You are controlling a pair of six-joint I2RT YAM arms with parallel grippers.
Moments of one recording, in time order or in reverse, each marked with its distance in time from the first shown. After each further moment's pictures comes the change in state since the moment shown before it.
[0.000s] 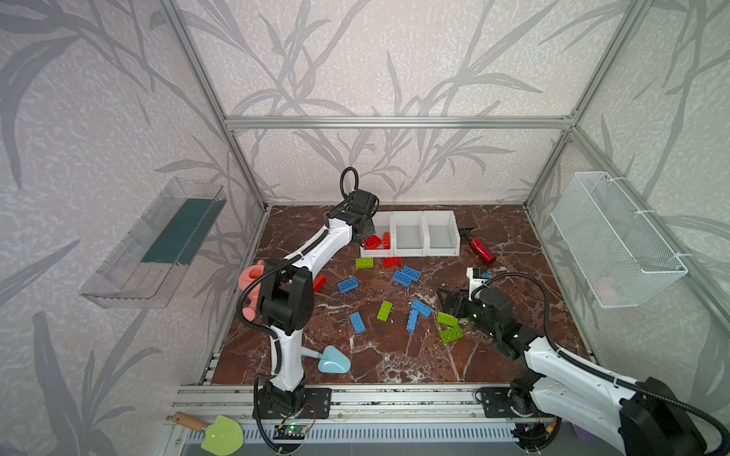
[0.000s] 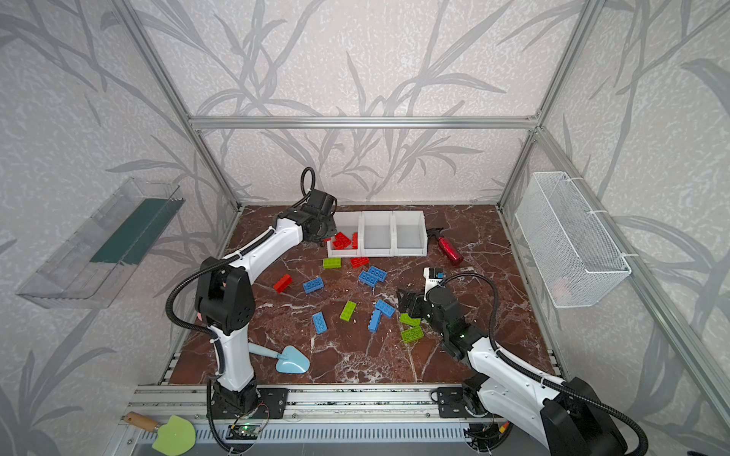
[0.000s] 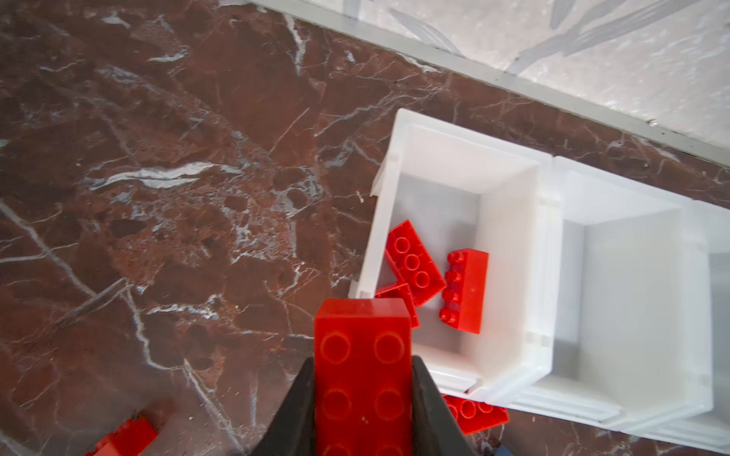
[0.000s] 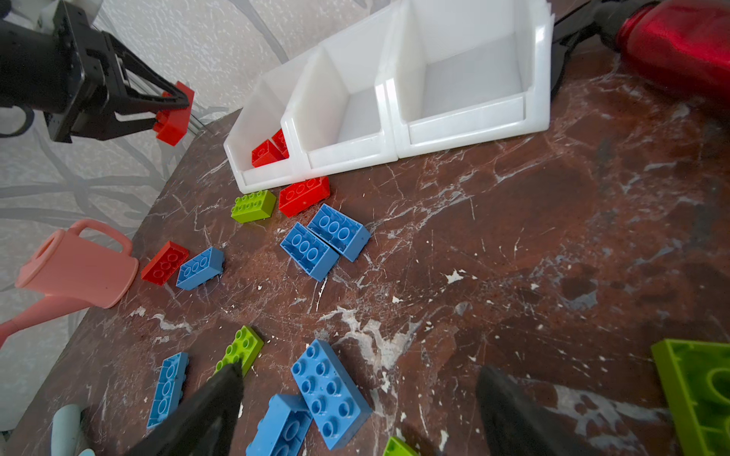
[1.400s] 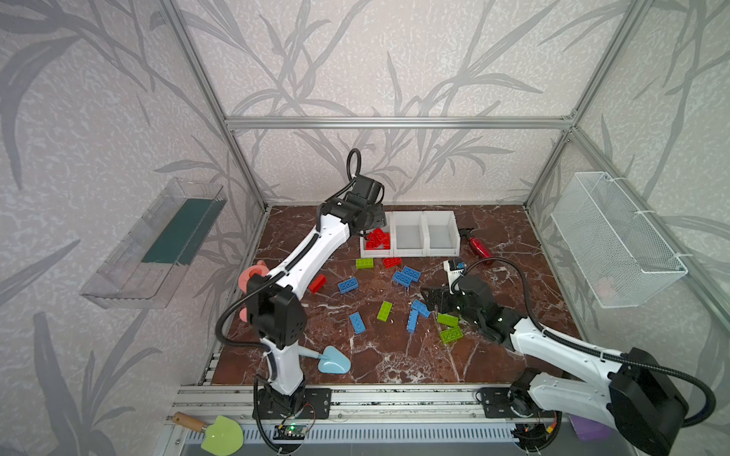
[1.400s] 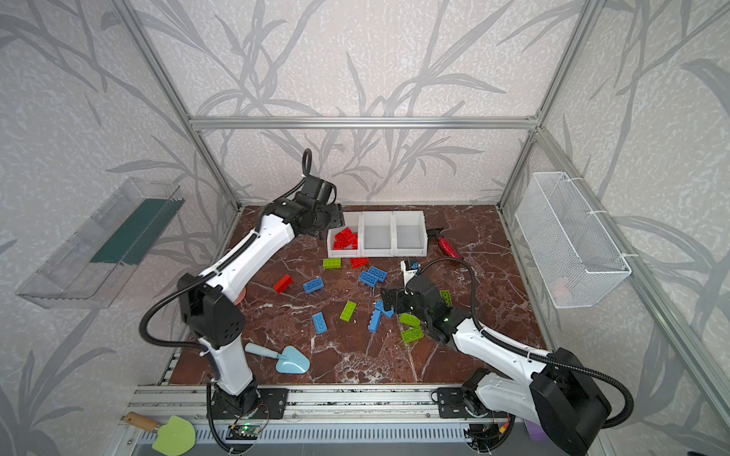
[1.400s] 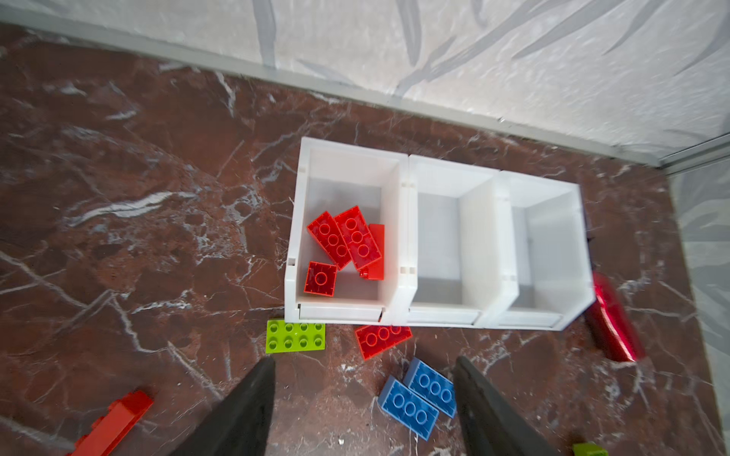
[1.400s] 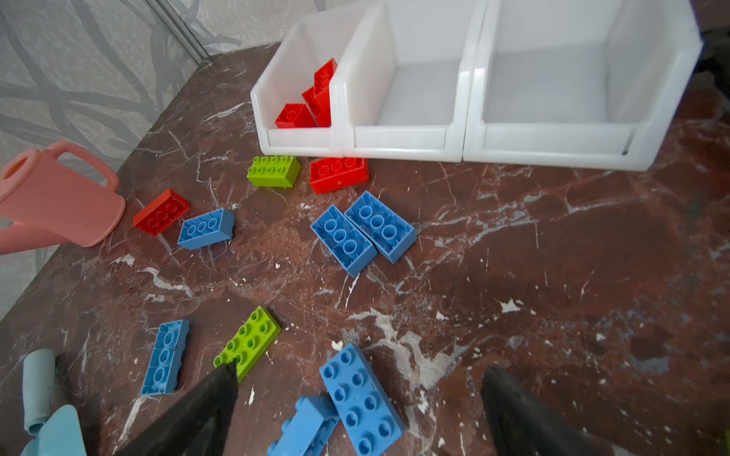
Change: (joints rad) left arm -0.062 -0.246 0.044 -0.123 0.070 0.047; right arm 0.121 0.203 0.265 -0.166 0.046 -0.134
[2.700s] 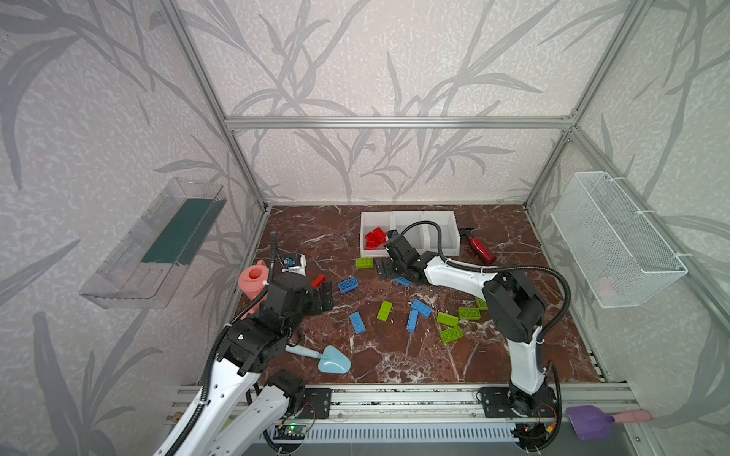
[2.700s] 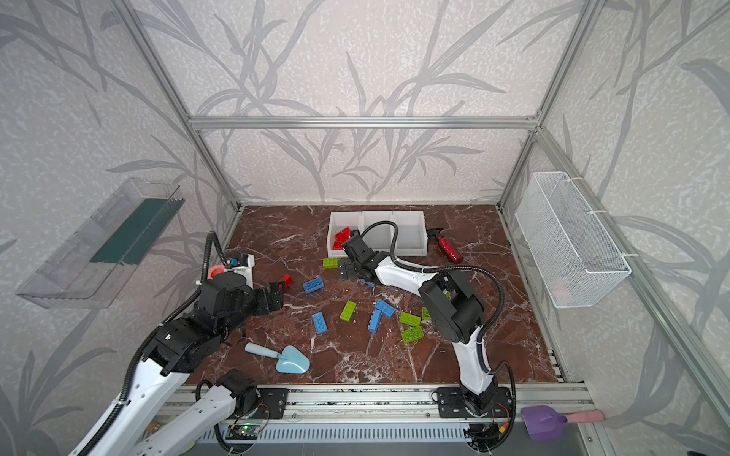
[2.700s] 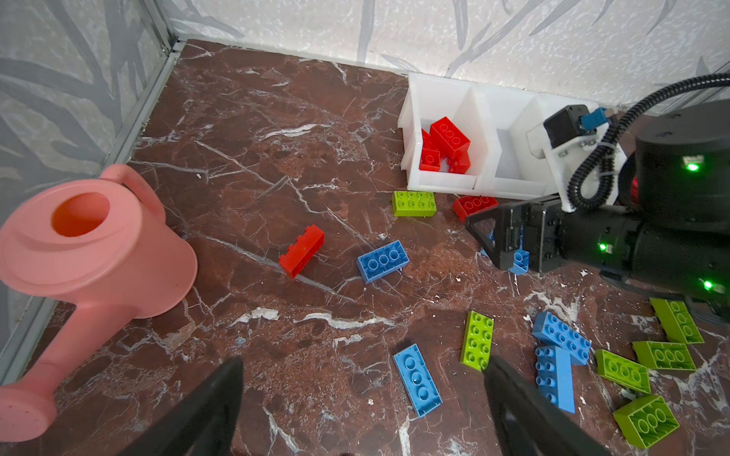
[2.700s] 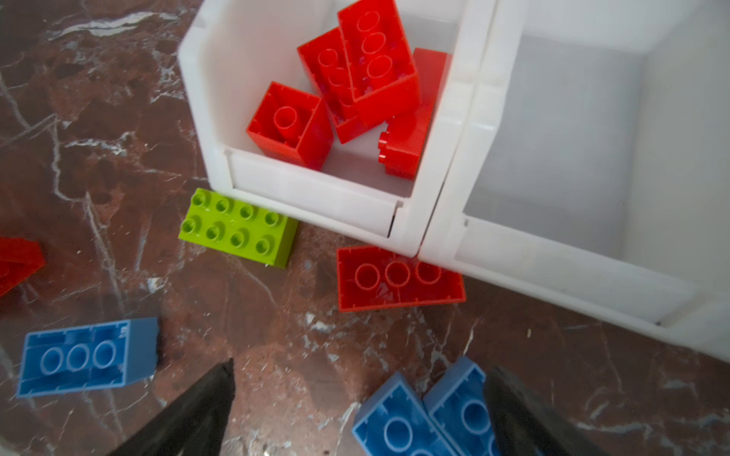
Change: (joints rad) left arm 0.002 -1.080 -0.934 -0.018 -0.076 0.138; right arm 0.067 0.882 0.885 -0.333 0.113 -0.055
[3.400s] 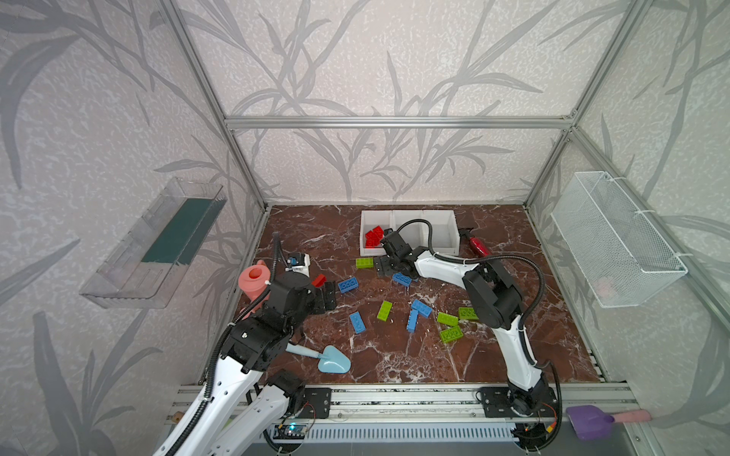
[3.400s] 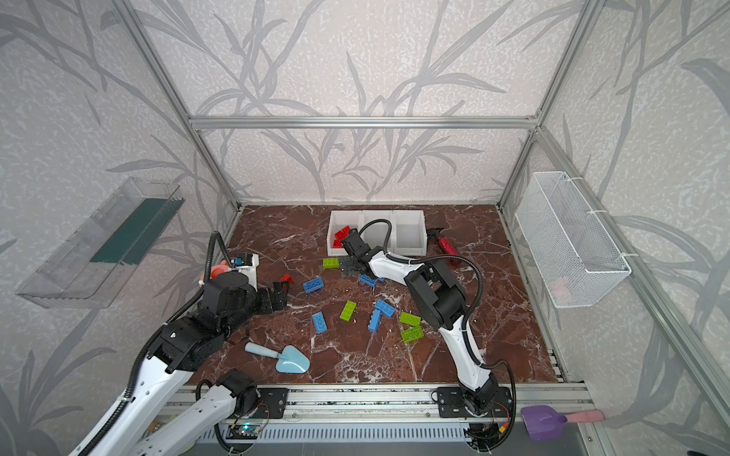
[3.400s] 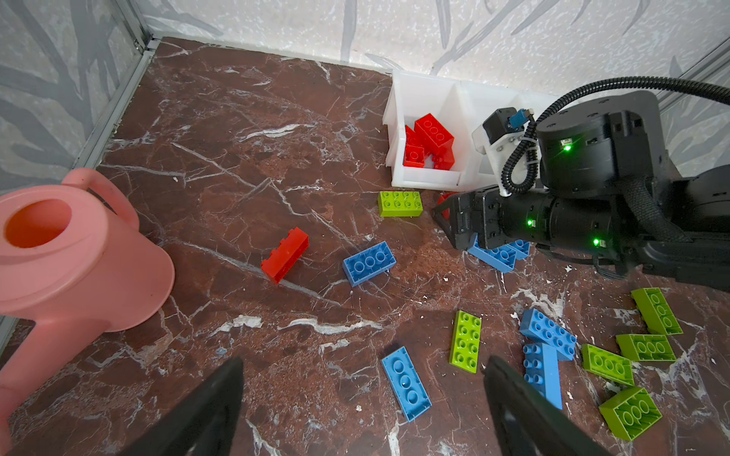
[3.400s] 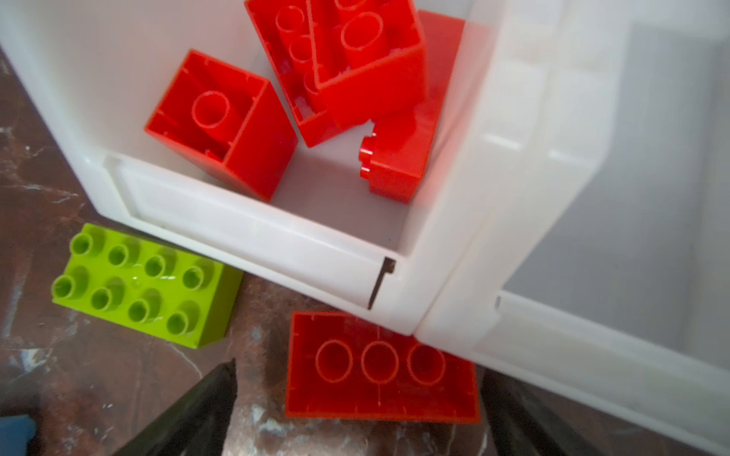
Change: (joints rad) left arm 0.003 -0.002 -0.027 0.048 0.028 0.008; right arm -0.032 0.177 0.157 -0.028 0.000 -0.053
